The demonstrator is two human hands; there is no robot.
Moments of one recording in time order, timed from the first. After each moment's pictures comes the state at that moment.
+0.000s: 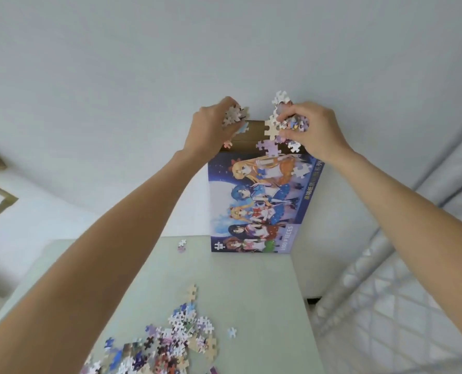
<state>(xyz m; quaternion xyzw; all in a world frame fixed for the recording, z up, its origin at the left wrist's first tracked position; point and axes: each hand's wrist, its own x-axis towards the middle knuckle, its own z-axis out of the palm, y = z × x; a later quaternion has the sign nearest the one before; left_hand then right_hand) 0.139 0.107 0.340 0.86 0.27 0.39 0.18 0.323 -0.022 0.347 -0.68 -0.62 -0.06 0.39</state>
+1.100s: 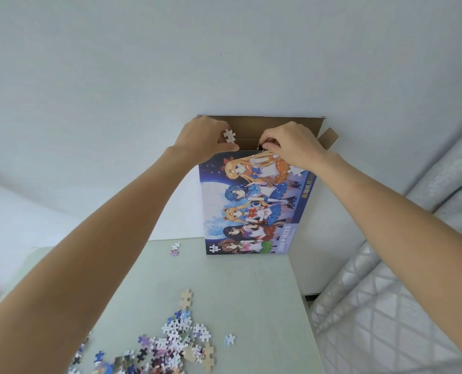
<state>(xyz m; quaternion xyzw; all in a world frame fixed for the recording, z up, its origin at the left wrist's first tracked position) 0.156 0.134 0.321 0.94 0.29 0.19 -0.01 0.330 0.011 0.313 -0.72 -0.67 -0.10 0.16</state>
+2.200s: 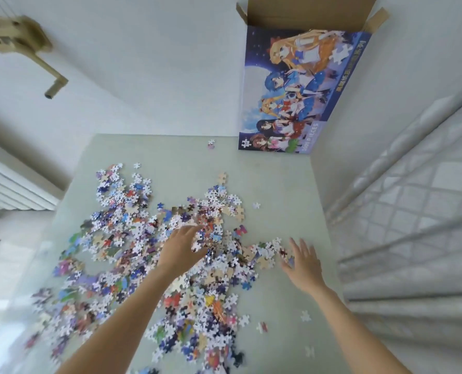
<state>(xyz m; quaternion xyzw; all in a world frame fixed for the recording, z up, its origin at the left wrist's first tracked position) -0.157 -0.126 0.062 0.85 0.46 -0.07 0.25 0.093 -0.303 -0.004 -0.87 -0.40 0.27 0.02</state>
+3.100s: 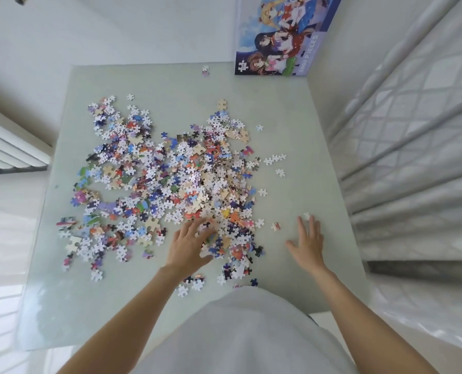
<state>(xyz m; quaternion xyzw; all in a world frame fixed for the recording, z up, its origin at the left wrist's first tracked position) -0.292 -0.253 0.002 0.91 0.33 -0.13 0.20 -0.049 -0.431 -0.022 -0.91 -0.30 0.27 0.06</state>
